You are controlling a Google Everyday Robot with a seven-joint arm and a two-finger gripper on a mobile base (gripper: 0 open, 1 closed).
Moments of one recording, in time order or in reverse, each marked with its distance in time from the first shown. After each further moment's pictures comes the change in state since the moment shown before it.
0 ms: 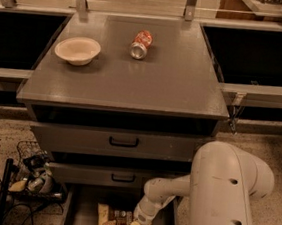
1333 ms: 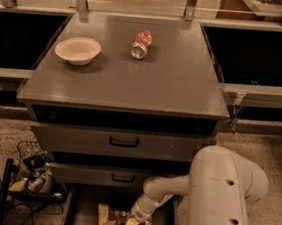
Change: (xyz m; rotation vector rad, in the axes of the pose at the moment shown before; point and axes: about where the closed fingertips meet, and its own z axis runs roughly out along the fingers) arm -0.017 -0.011 0.011 -0.031 -0.042 0.027
